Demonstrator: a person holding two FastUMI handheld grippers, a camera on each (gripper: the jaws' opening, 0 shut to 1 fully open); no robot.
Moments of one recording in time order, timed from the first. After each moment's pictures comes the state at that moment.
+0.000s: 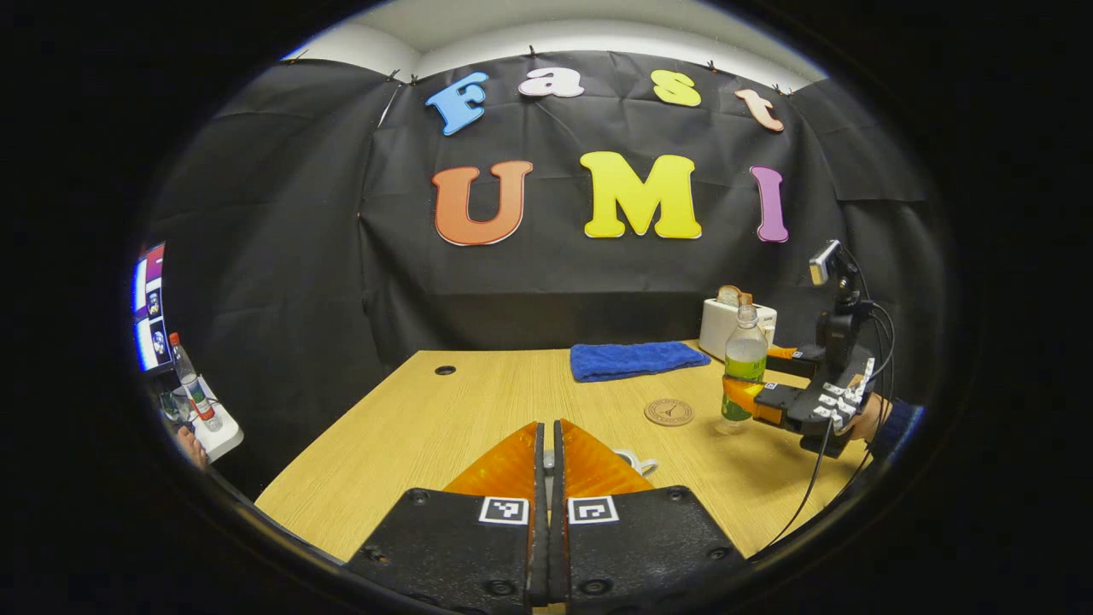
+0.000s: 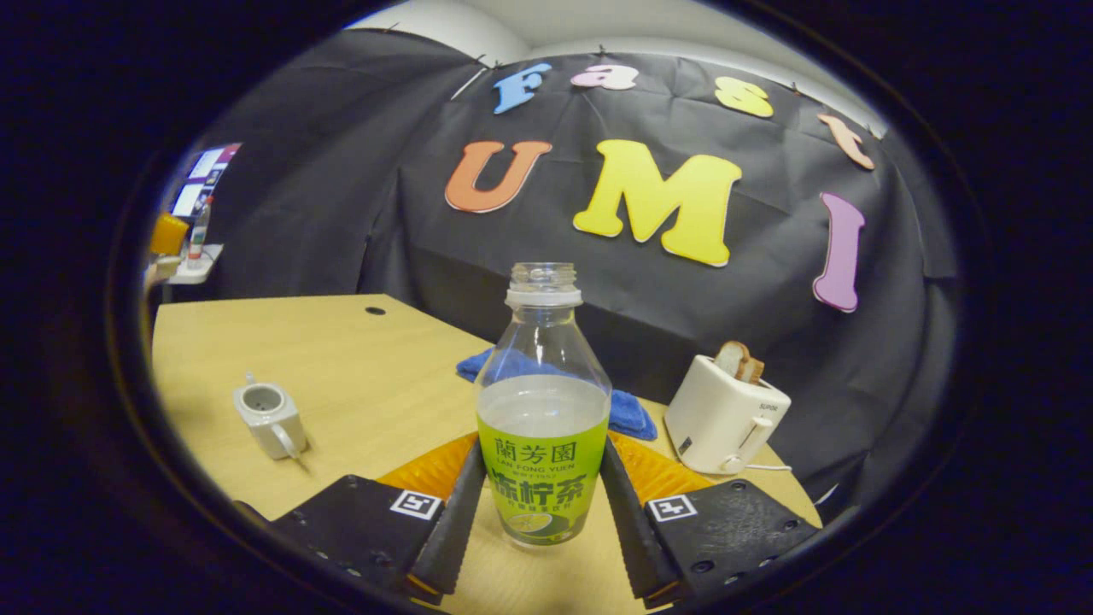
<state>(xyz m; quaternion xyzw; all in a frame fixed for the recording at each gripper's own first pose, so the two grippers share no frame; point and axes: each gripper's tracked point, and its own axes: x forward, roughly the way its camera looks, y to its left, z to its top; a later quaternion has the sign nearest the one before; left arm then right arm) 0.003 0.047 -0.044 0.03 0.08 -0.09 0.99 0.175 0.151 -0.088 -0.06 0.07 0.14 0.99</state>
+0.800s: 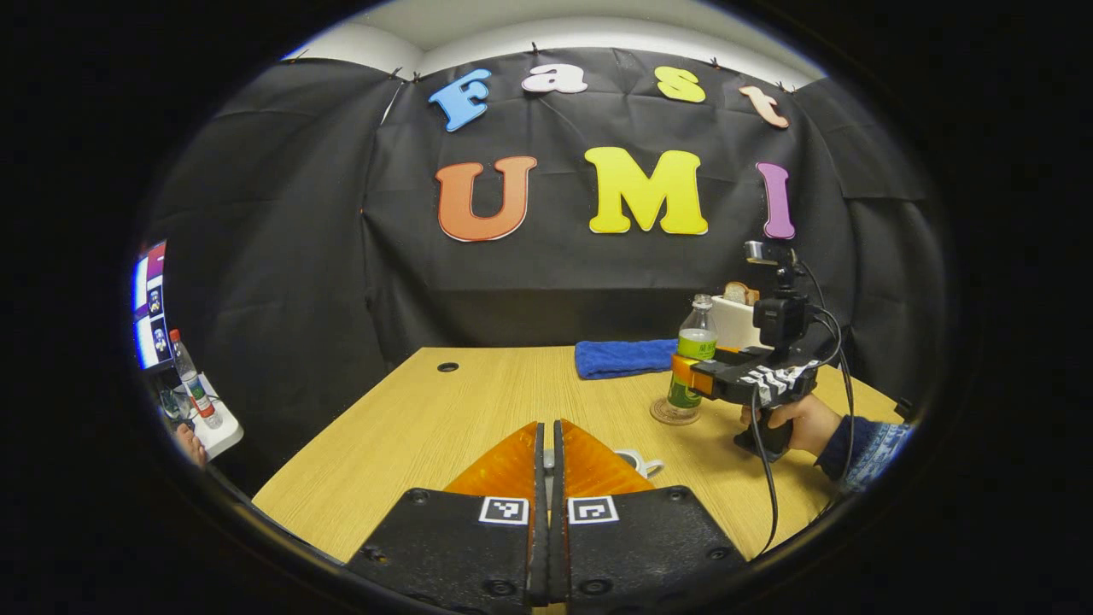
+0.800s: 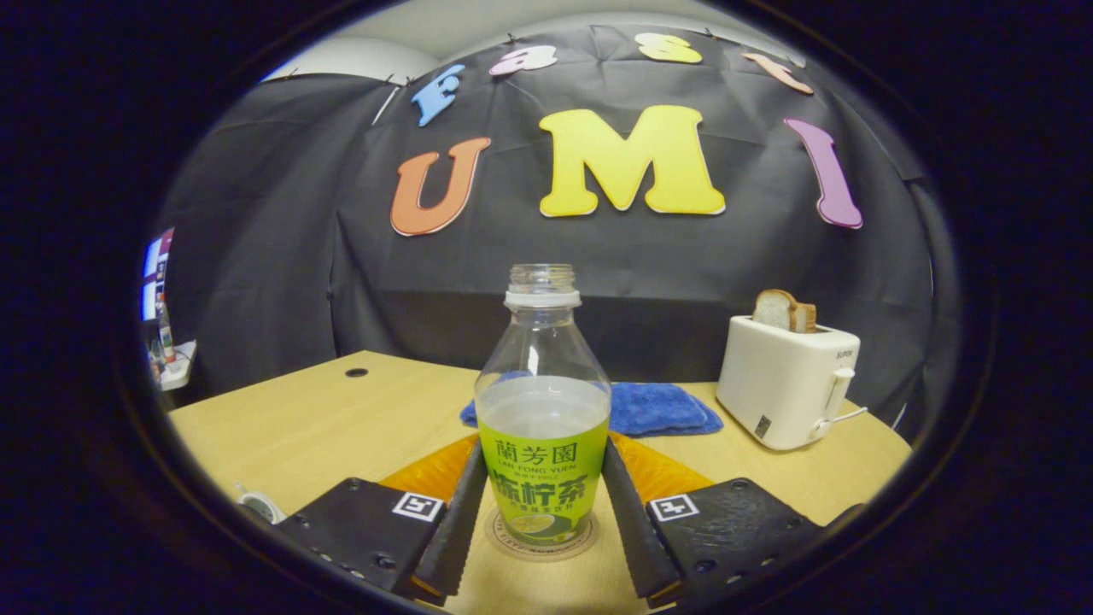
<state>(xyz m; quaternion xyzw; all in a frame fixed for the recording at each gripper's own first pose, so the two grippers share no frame) 0.011 0.047 -0.051 0.03 0.09 -0.08 0.99 0.262 0.212 -0.092 0.05 0.08 0.12 0.99</state>
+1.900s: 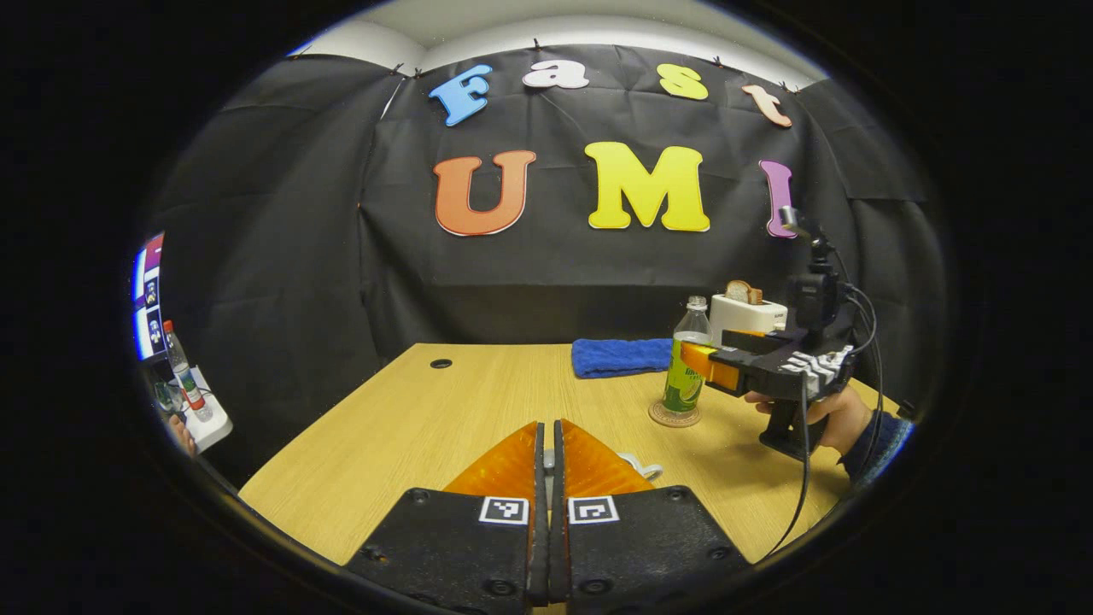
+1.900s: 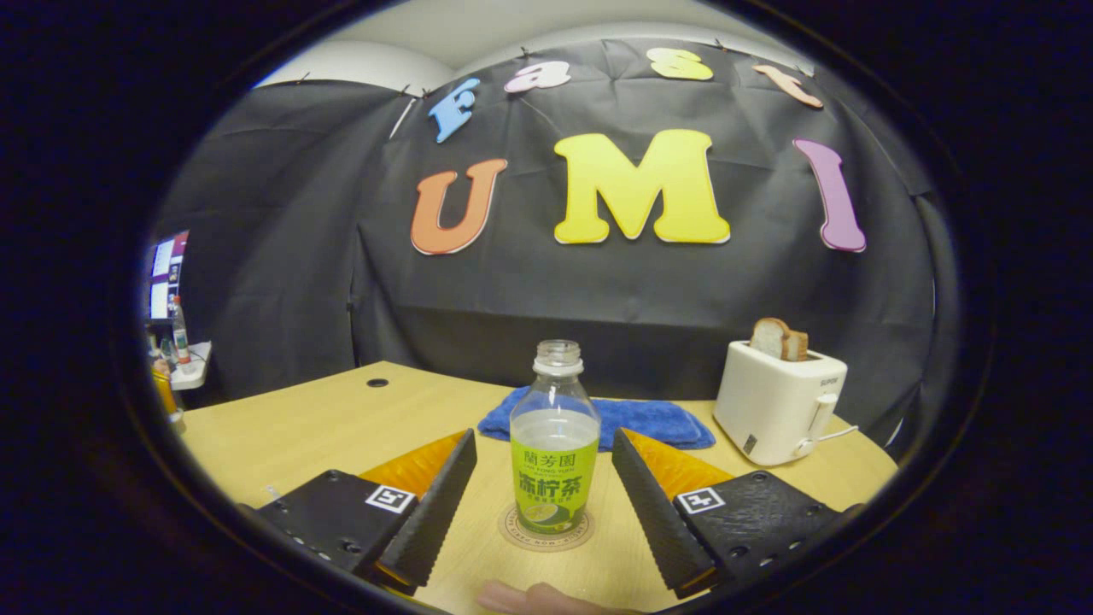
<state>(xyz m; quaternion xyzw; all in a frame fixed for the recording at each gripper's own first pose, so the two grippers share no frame) 0.029 0.034 -0.064 0.02 0.09 -0.08 0.99 0.214 0.197 -0.047 0.04 0.05 0.15 0.99</state>
